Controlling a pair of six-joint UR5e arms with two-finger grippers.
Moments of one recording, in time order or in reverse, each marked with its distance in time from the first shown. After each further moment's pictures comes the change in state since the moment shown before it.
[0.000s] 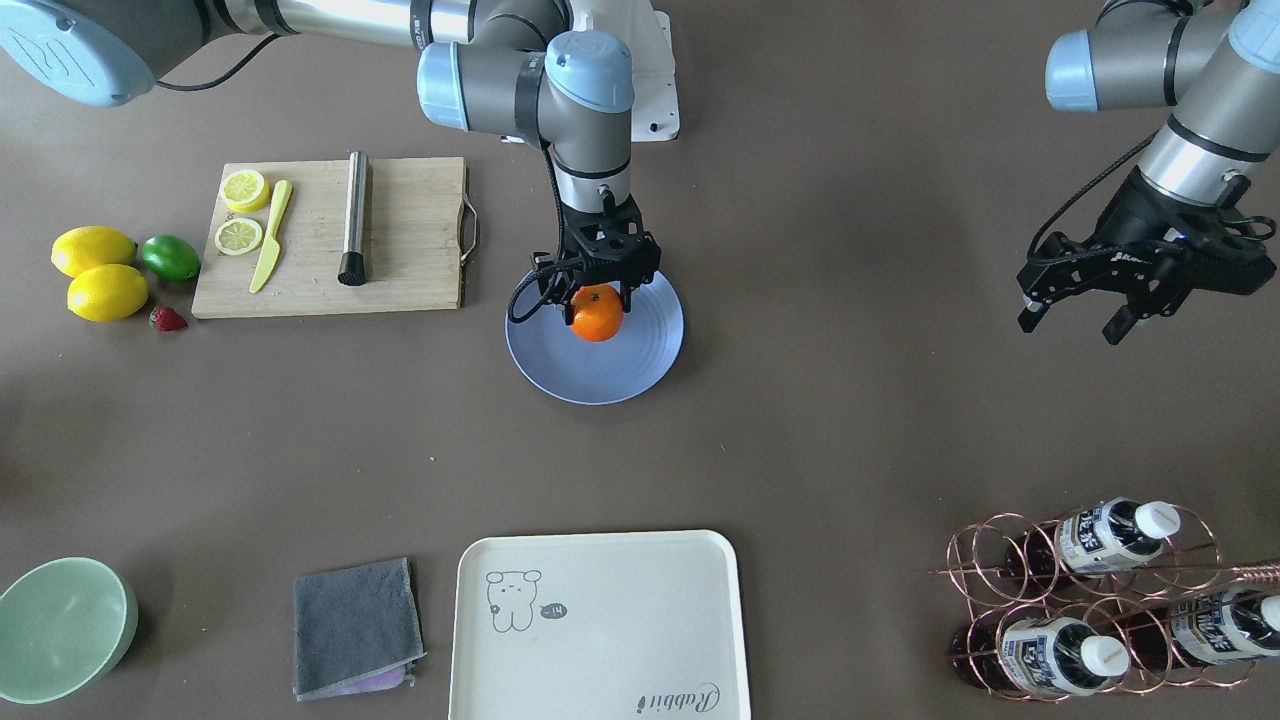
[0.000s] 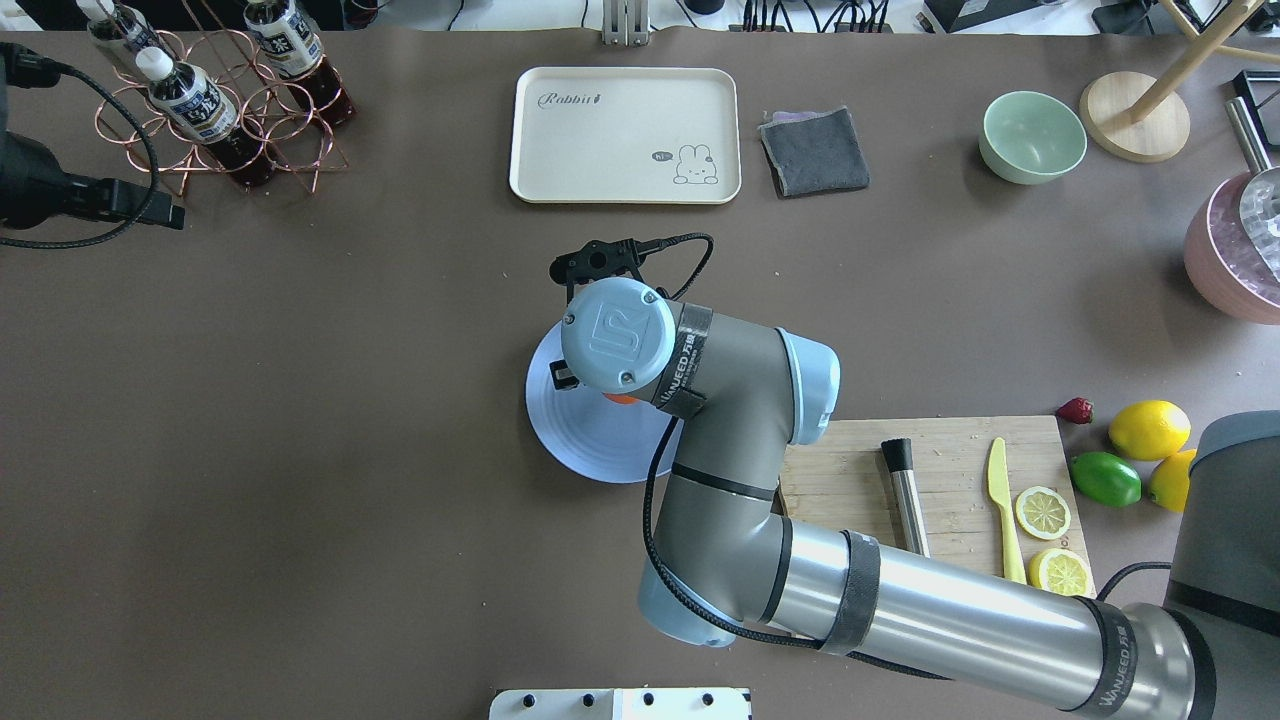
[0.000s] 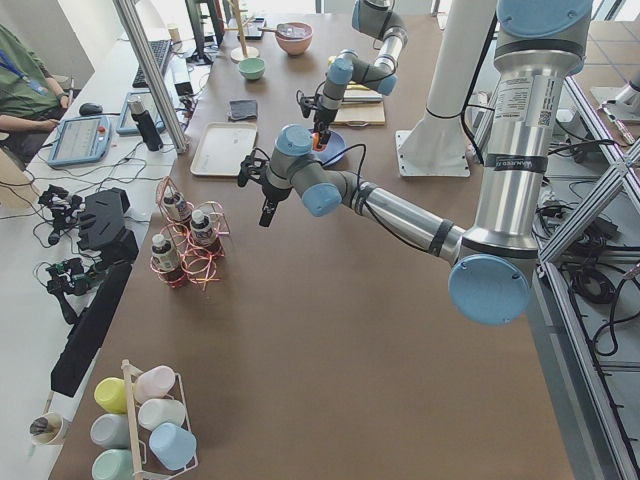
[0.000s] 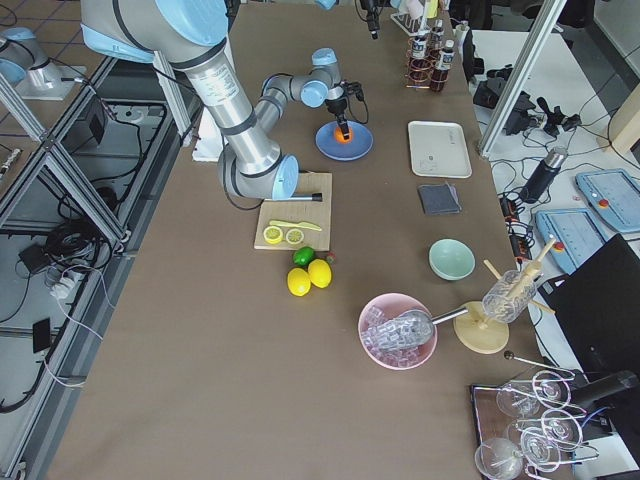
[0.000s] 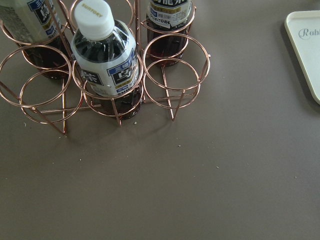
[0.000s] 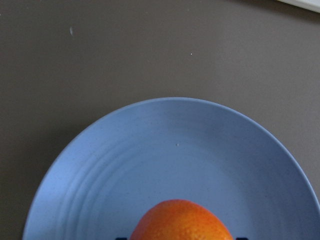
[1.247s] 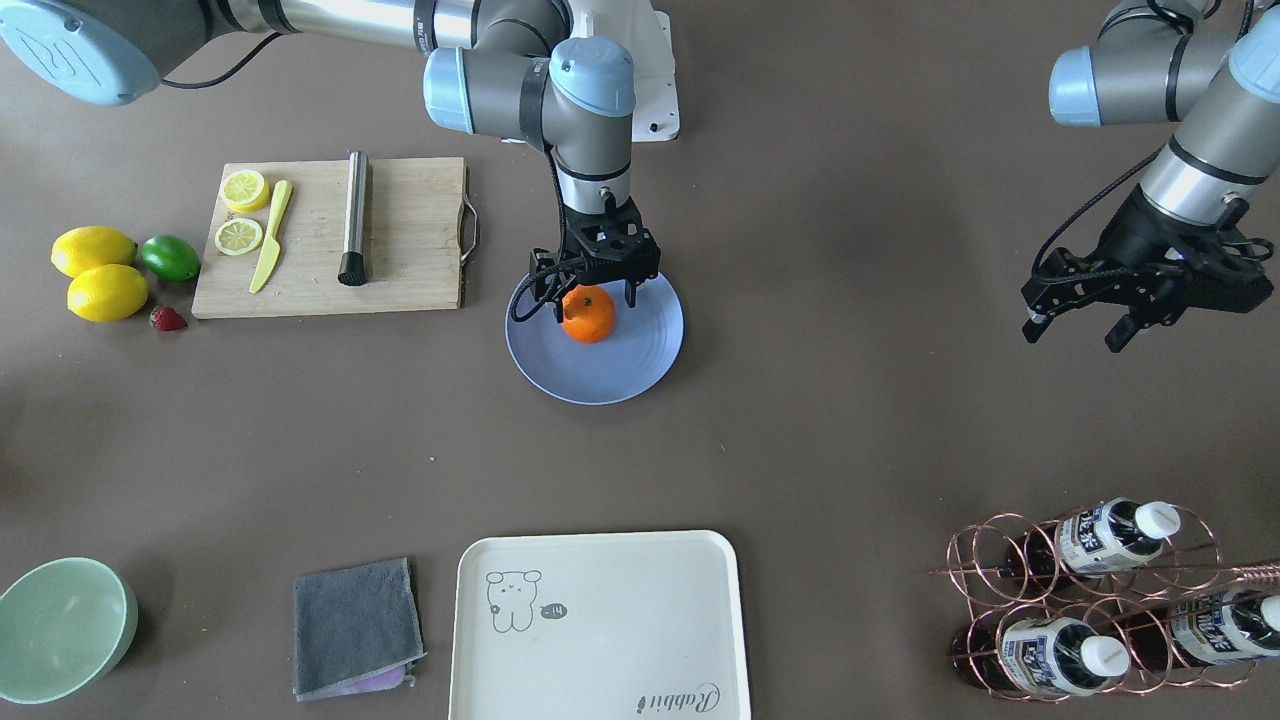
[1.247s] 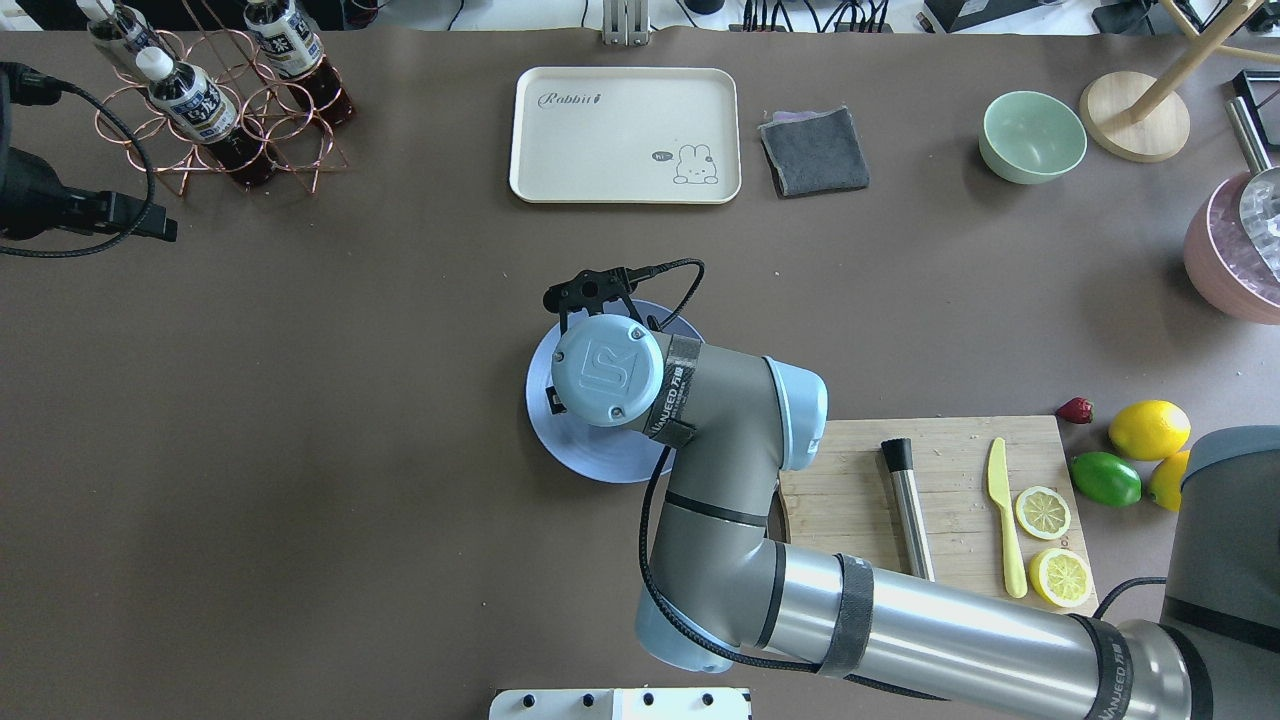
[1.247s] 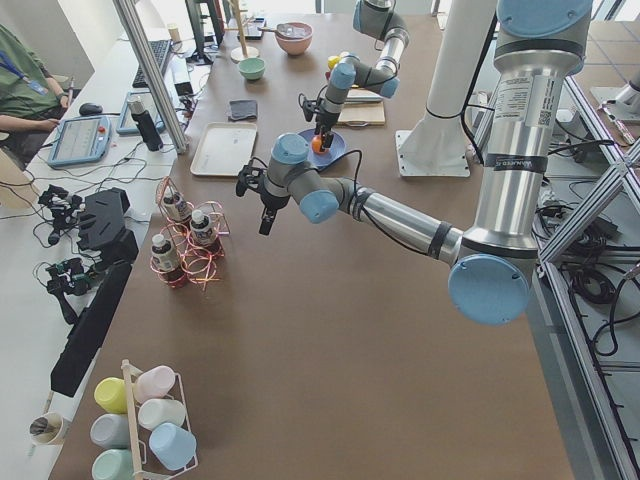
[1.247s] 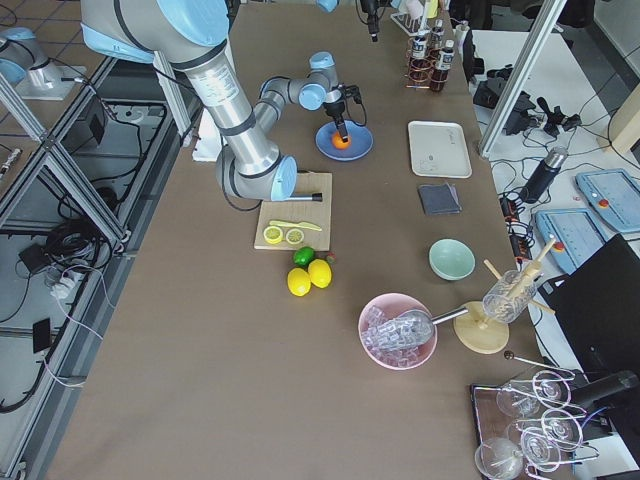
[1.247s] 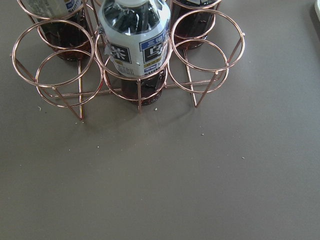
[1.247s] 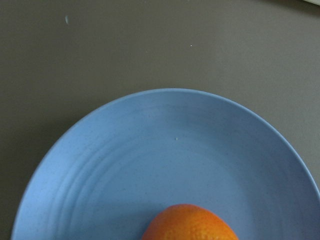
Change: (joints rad) left arm -0.001 -0.003 0.035 0.001 -0.012 0.000; right arm 0.005 -0.004 0.014 -0.007 -0.008 -0.001
